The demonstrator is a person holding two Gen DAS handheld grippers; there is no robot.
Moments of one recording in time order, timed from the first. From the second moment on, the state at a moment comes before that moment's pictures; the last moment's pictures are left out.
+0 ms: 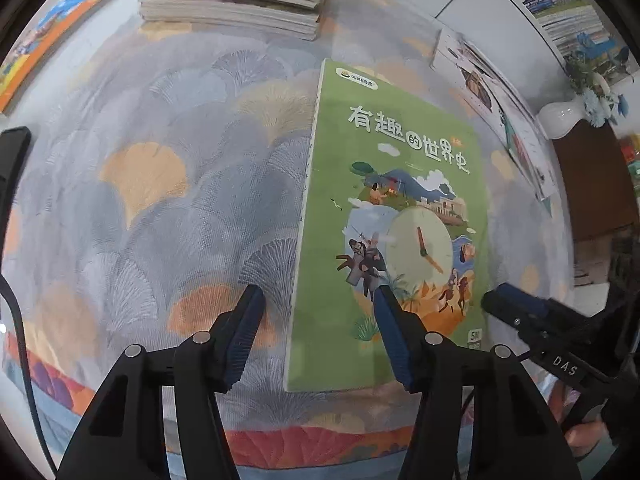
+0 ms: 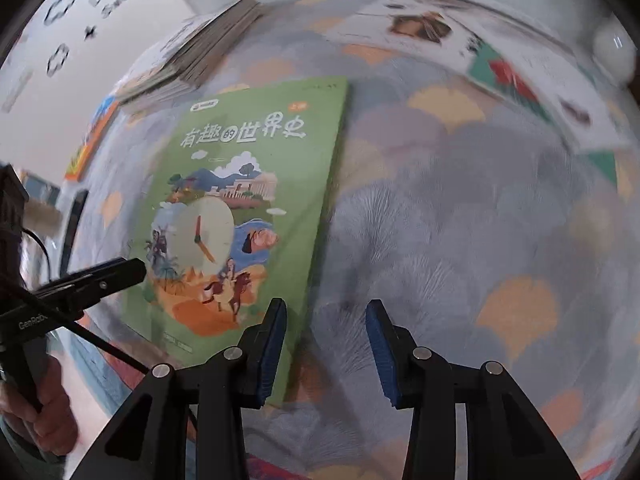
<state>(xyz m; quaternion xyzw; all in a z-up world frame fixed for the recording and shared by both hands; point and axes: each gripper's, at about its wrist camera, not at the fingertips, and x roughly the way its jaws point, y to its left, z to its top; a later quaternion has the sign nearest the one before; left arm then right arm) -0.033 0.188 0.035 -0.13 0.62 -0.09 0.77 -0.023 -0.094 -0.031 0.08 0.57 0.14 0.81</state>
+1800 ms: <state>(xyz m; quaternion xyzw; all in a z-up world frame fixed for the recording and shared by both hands) 0.032 0.202 0.020 -0.35 0.63 -0.33 0.61 -0.041 -0.095 -0.039 0.29 0.54 0.12 0.78</state>
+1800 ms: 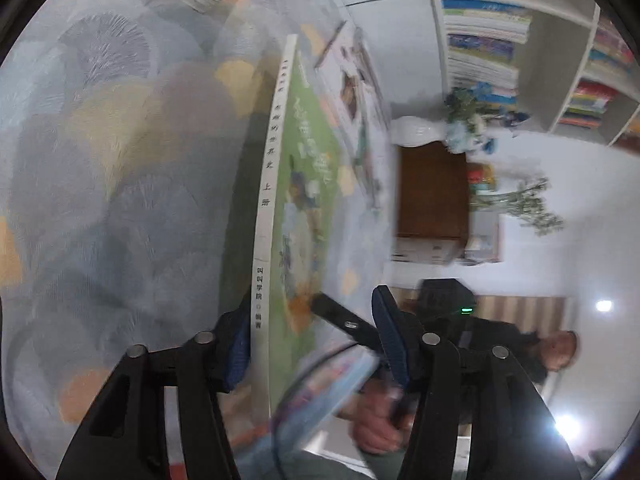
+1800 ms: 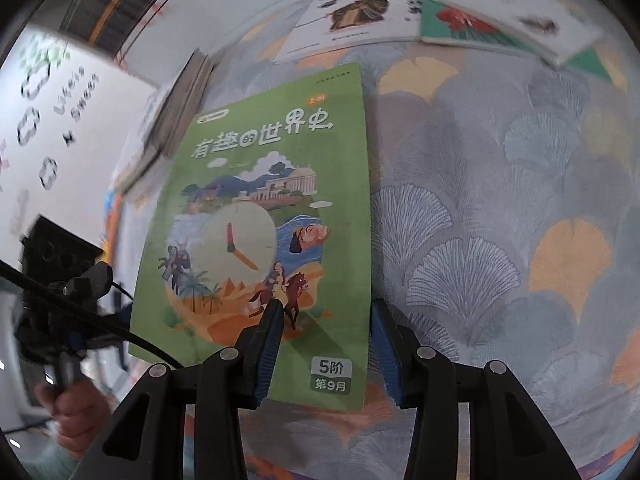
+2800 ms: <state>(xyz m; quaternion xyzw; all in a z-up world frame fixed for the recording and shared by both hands) 0.050 0.164 0.030 -0.27 0.67 -0.28 0.63 -0.024 -0.122 -0.030 0.38 0.50 0.18 0.76</state>
